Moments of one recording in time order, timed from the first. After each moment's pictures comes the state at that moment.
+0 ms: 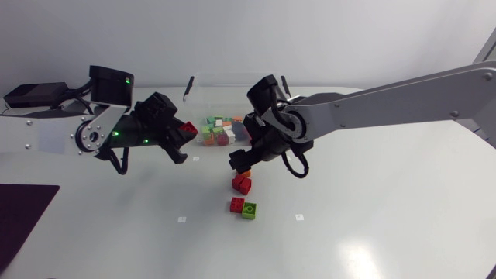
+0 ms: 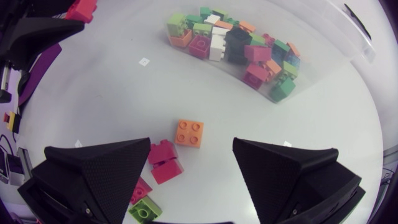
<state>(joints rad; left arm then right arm) -0.24 1.60 0.90 0.06 0.30 0.59 0.62 1.95 1.28 -0.33 -0.02 0.05</state>
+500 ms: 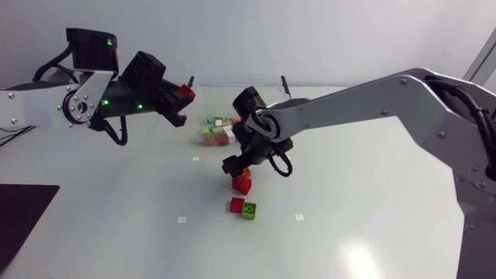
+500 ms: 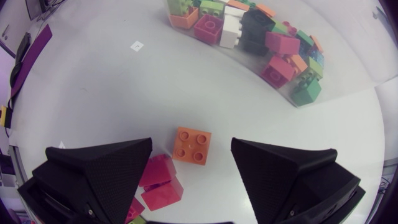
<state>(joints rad) -0.21 1.59 1.05 0.11 0.33 0.47 0.63 2.14 1.44 -0.40 -0.02 0.02</state>
